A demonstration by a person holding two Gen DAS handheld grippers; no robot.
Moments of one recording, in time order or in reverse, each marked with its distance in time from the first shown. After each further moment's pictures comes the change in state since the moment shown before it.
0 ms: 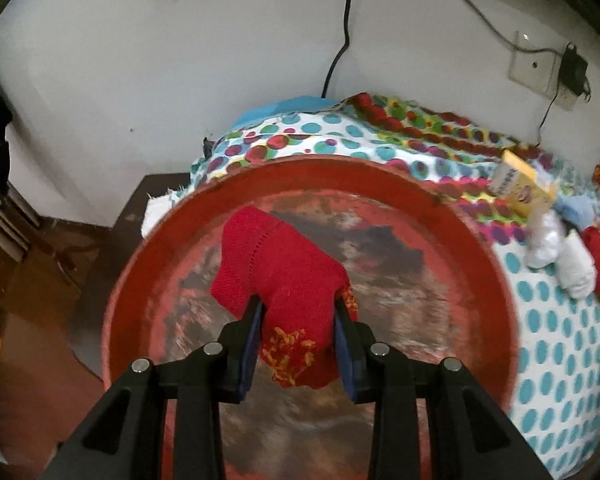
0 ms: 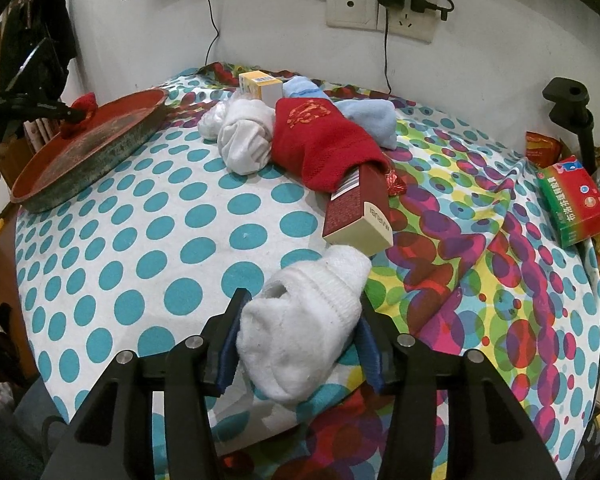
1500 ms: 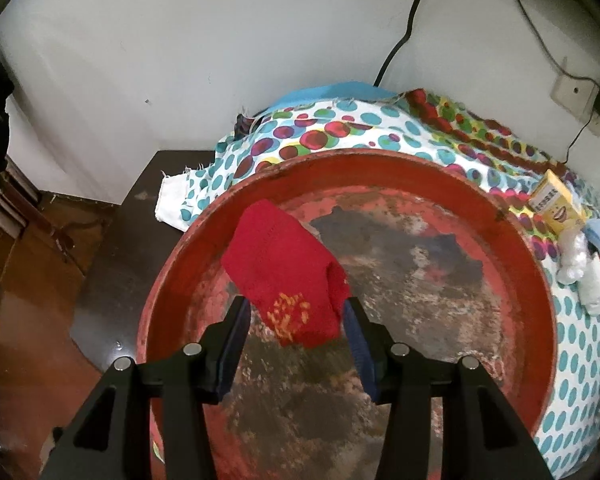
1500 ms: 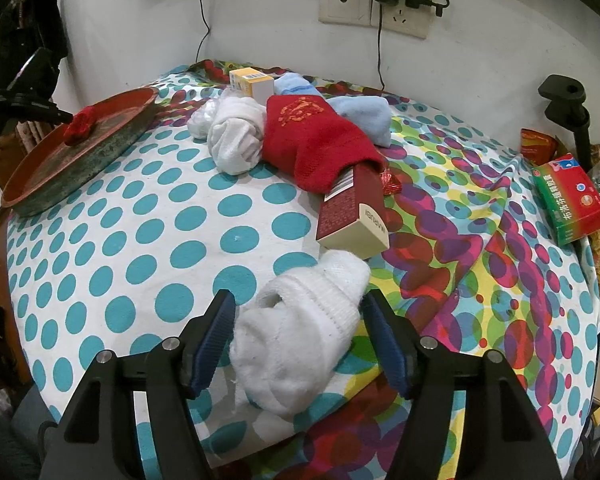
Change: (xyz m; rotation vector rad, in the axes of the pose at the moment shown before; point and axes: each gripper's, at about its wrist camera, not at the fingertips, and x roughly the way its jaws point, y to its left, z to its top) left arm 0.019 0.060 0.009 -0.080 0.069 -0.031; right arm 0.005 -0.001 0.001 0.010 0.007 -0.020
